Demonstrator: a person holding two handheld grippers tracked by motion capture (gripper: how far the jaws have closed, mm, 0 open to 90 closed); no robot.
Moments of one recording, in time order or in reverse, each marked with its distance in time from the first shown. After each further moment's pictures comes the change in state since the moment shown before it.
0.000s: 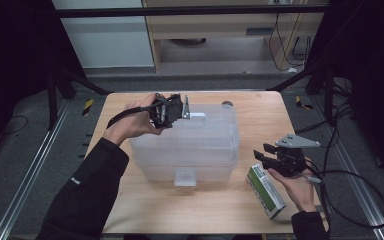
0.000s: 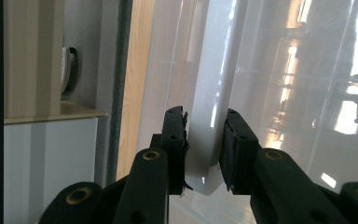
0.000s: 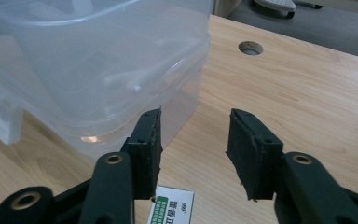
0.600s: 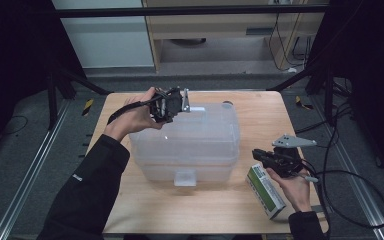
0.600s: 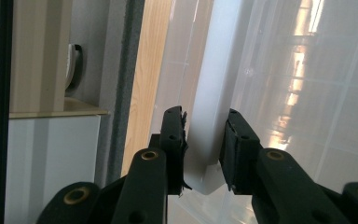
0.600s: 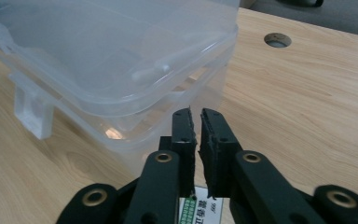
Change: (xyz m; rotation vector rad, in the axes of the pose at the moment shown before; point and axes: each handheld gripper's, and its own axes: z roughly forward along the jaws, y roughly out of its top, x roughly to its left) left arm 0.013 0.002 0.000 0.002 0.016 -0.031; right arm 0.005 0.000 0.005 0.024 0.086 0.028
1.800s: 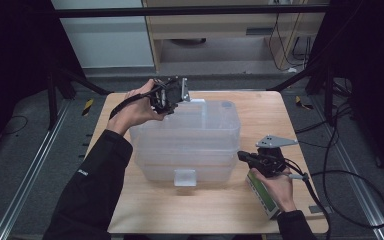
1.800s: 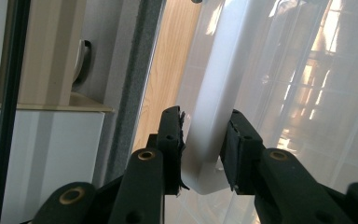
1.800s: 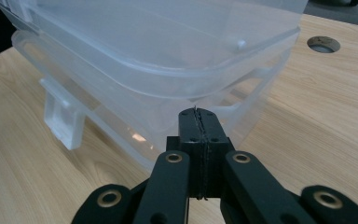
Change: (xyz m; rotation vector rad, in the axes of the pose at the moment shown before) left arm 0.019 0.001 0.005 -0.021 0.029 -0.074; right arm 0.023 0.006 0.027 -0.004 0.083 -0.005
